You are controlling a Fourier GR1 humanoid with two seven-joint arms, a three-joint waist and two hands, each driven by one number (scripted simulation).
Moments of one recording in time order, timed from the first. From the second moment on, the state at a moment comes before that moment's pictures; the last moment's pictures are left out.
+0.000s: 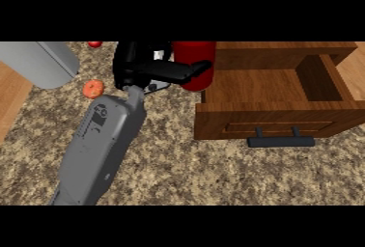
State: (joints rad) left arm -0.81 0.00 -0.10 -1.30 0.23 0.45 0.20; right arm 0.45 -0.01 -0.69 -2.29 -0.56 0.46 0.27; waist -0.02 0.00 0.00
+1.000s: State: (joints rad) left arm -1.24 0.00 -0.22 -0.82 0.47 0.62 0.07; right arm 0.41 -0.04 -0.68 -2.29 -0.57 0.45 0.29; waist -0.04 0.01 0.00
